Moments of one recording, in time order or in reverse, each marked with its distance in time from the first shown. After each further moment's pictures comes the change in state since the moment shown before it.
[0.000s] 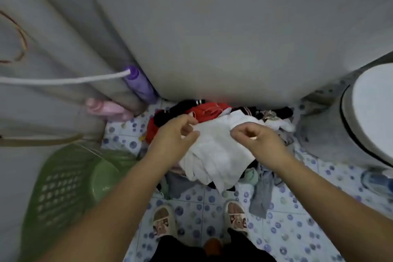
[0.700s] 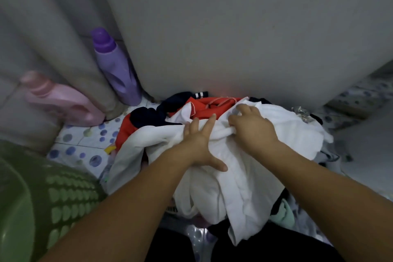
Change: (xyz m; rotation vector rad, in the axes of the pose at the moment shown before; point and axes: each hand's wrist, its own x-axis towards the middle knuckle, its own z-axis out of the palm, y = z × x) left_hand 0.143 -0.199 0.175 0.385 -0.294 0.057; right_hand 0.167 0.190 0.120 -1.168 0.186 -0.221
